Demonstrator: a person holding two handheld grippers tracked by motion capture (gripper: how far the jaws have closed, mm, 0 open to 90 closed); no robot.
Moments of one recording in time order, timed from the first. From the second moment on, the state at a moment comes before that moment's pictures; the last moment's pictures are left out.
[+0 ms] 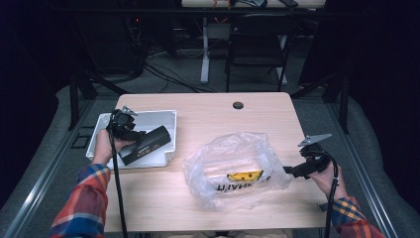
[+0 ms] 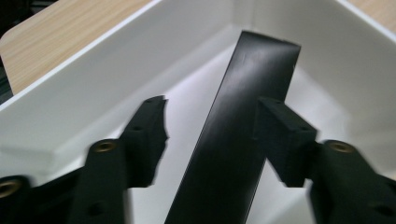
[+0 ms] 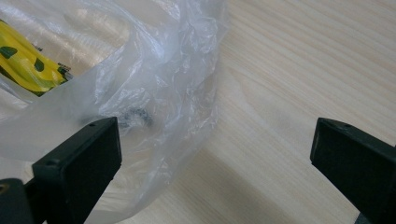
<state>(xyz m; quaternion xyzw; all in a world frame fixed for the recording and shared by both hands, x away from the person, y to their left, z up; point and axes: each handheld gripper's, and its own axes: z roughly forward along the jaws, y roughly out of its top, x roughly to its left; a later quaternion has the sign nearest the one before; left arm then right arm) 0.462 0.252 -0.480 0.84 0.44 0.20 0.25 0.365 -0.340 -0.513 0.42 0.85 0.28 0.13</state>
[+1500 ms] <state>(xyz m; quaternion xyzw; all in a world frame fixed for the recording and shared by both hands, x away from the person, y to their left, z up) 0.488 0.208 -0.516 0.85 0.47 0.13 0.21 0.365 -0.341 -0.512 0.42 0.85 0.28 0.13</state>
